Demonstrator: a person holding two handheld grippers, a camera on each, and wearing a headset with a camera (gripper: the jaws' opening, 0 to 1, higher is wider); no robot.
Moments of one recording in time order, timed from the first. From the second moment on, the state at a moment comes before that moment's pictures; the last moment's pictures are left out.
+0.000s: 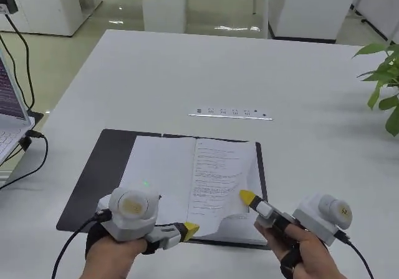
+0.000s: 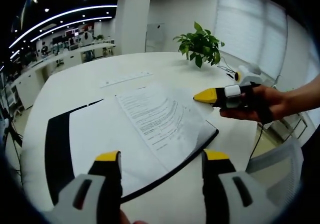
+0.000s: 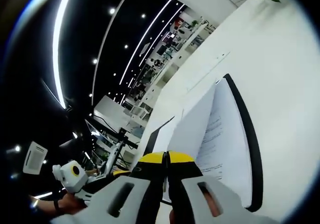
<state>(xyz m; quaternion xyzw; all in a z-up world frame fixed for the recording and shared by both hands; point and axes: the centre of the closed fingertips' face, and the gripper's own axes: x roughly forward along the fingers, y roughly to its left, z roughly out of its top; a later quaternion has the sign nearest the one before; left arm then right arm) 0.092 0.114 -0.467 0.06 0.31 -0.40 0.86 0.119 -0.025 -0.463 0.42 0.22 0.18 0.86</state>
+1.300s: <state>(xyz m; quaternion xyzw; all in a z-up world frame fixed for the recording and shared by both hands) 0.090 0.192 -0.456 0.04 0.30 -0.33 0.89 0.157 0.072 -0.444 0.43 0.23 0.25 0.84</state>
